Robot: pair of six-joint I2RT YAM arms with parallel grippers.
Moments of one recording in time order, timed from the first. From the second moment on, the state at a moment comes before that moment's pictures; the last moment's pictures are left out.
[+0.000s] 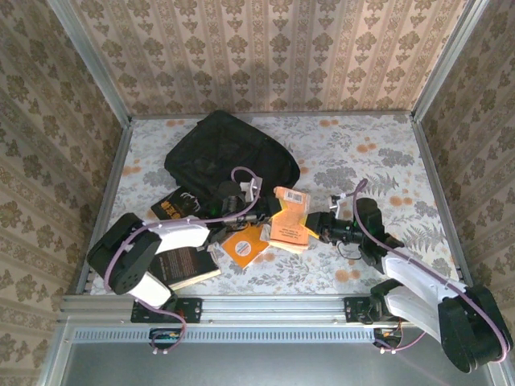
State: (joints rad) left arm -0.78 1.51 0.63 0.57 0.56 -1.24; right arm 0.34 0.95 0.29 0.22 -0.71 1.08
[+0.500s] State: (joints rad) left arm -0.77 1.13 0.63 0.40 0.20 -1.17; right arm 0.50 0.84 0.31 0.29 -0.49 1.21
